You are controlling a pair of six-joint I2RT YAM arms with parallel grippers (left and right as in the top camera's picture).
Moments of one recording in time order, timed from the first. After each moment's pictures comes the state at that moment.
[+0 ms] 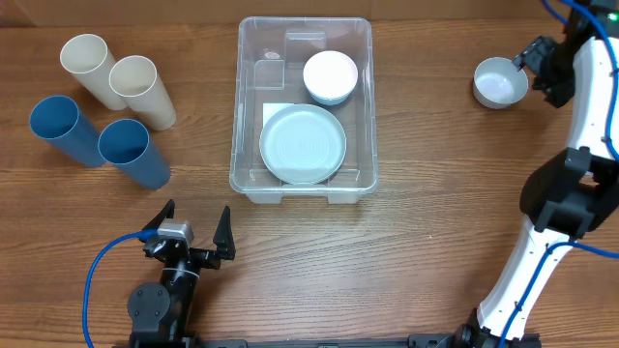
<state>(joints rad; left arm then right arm) -0.02 0.01 0.01 -0.06 0.14 -0.12 -0.31 2.39 2.42 -1.31 0.00 0.54</state>
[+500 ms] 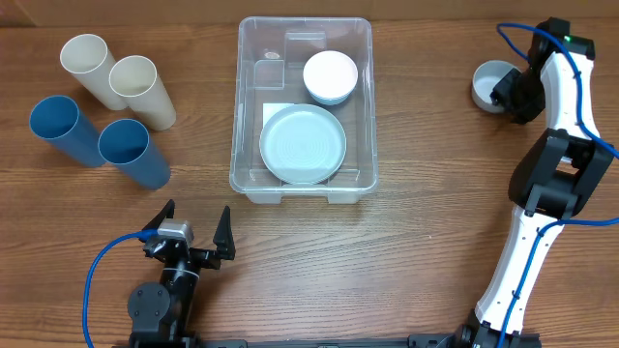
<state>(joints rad) -0.02 0.01 0.01 -0.06 0.14 -0.12 -0.30 2.59 2.39 -1.26 0.00 0.53</state>
